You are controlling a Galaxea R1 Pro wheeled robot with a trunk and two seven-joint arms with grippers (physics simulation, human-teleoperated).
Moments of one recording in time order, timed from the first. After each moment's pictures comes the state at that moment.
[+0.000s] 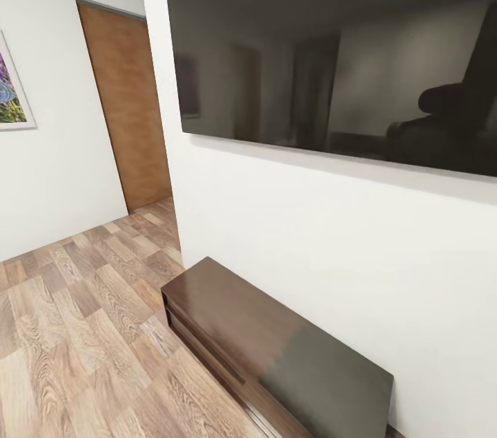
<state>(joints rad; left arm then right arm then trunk) -0.01 -0.02 0.03 -0.70 0.03 -0.07 0.00 0.00 -0.01 -0.11 -0.39 -0.01 -0.06 0.00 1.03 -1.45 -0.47</state>
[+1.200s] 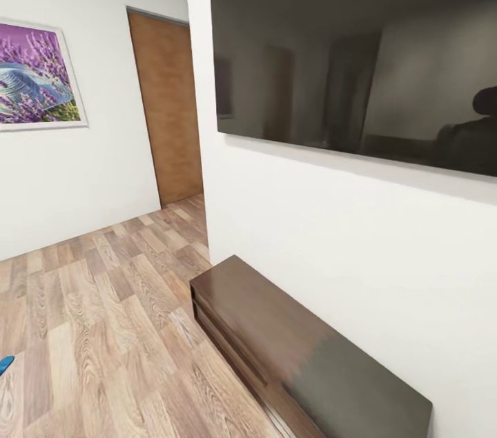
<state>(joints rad) -0.01 -0.03 0.03 -0.70 0.03 -0.07 0.00 0.00 -0.01 -0.11 -0.39 -0.01 -0.06 0.00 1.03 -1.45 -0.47</state>
